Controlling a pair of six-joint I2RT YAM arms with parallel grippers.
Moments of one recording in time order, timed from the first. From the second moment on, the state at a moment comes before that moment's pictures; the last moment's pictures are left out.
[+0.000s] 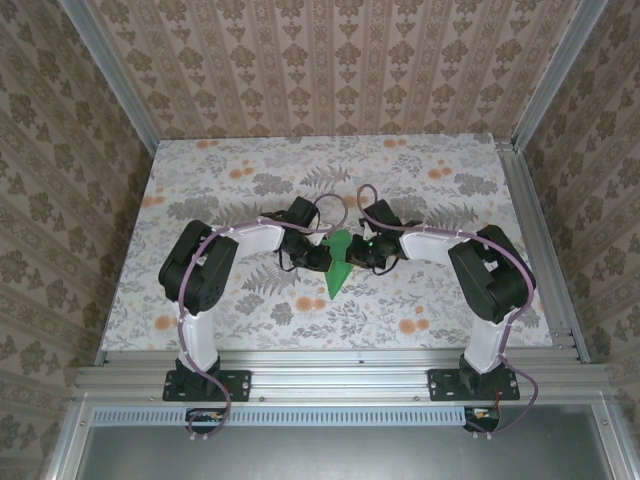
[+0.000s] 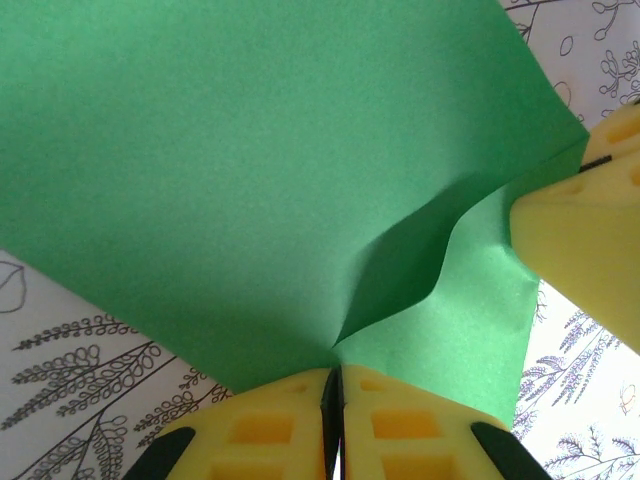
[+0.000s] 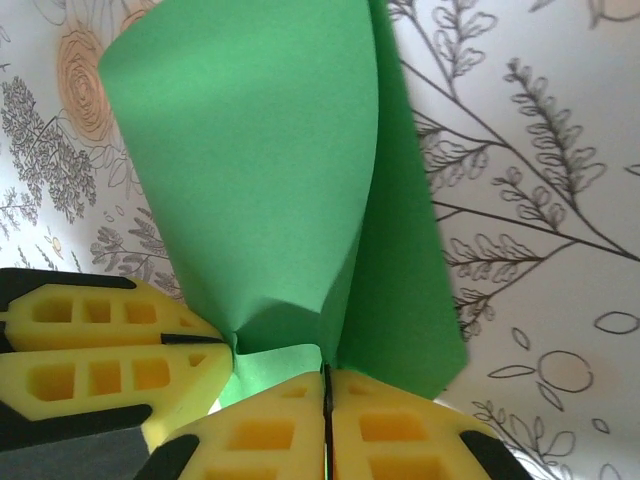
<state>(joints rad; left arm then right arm) -0.63 1.94 1.17 -0.47 0.45 -0.19 0.50 1.84 1.04 -0.25 -0.36 0.74</state>
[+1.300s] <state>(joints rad) -0.63 1.94 1.17 -0.46 0.45 -0.18 0.54 1.77 0.85 0.02 -0.45 0.90</state>
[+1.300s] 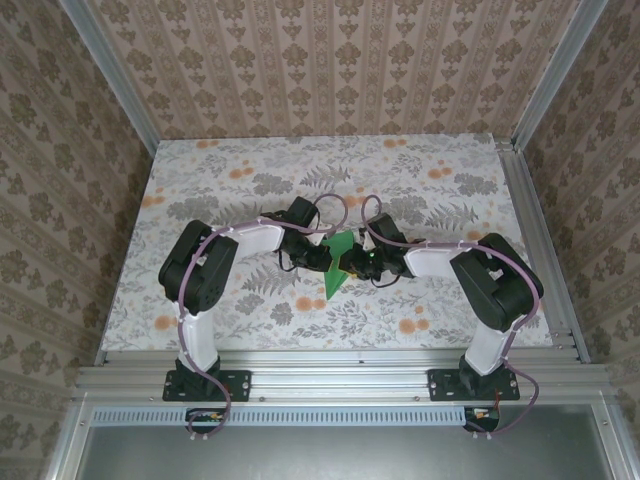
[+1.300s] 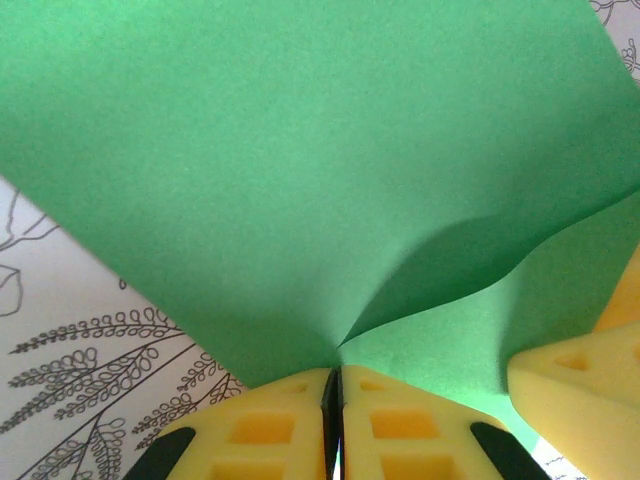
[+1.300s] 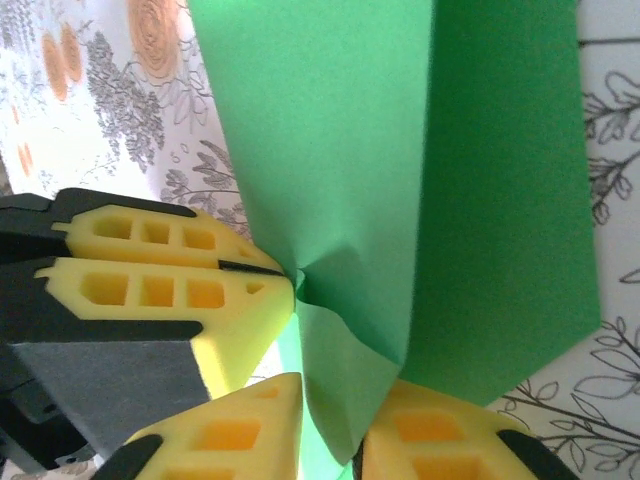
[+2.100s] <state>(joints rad) -0.63 1.94 1.17 -0.46 0.45 -0.18 0.57 1.78 0.97 -0.20 -0.34 0.81</state>
